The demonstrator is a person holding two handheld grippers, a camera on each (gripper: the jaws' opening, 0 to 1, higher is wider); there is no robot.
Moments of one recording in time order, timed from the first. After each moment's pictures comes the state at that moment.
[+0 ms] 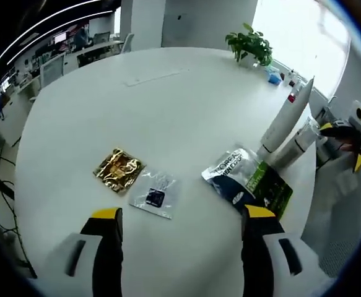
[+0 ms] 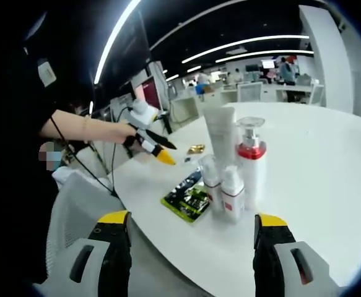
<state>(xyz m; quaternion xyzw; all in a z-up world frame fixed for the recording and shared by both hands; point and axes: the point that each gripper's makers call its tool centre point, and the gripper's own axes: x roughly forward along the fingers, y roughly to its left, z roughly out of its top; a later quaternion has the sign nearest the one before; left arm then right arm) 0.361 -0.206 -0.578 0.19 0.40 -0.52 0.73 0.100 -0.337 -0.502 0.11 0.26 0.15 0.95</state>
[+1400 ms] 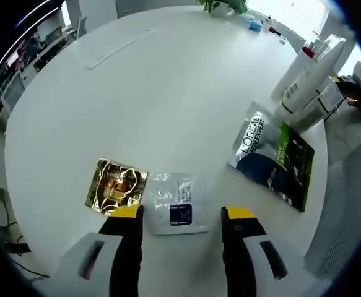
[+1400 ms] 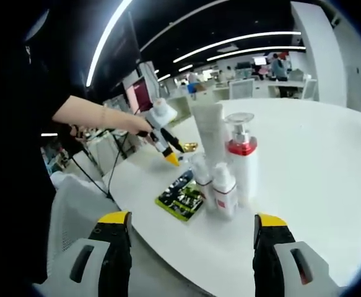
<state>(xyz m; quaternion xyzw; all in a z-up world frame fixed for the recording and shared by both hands) 0.385 -0.223 -0.618 0.38 0.42 -0.57 0.60 0.101 -0.344 -0.505 0.12 0.27 0.13 0.95</state>
